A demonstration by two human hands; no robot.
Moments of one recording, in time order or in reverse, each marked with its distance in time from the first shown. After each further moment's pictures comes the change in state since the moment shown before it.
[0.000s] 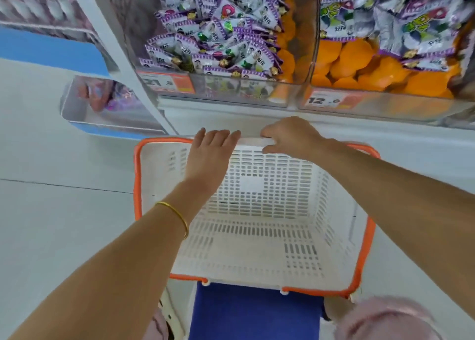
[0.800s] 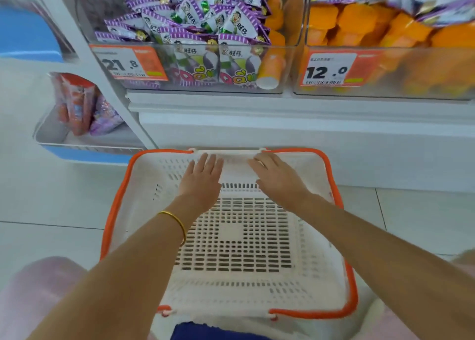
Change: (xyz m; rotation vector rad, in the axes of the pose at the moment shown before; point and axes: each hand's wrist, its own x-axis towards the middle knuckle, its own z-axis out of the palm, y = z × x) left_hand 0.028 -0.014 0.167 0.249 -0.263 -0.084; right_hand 0.015 0.005 0.192 -0.115 0.480 0.044
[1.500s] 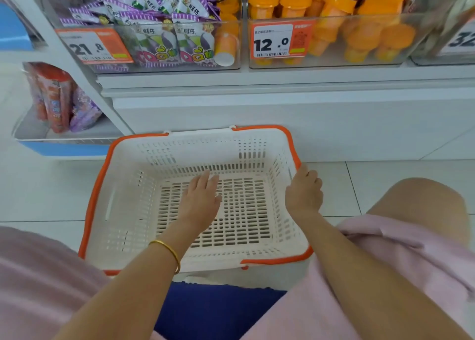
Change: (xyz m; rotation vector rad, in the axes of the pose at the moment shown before) left_hand -0.080 0.080 0.032 -0.401 0.083 -0.016; right_hand -0.128 0.007 0.023 0.171 -0.068 1.103
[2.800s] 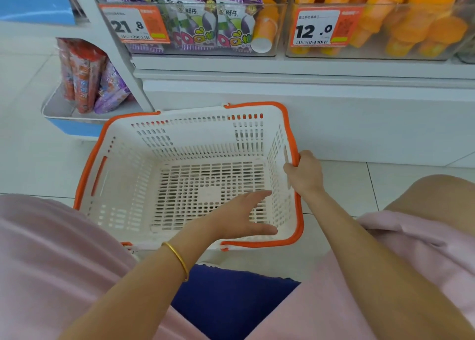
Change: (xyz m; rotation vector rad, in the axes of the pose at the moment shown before) left_hand -0.045 0.014 -0.015 -0.460 -0.420 0.246; right_hand -0.005 -0.046 -0.014 0.562 -0.195 -0.143
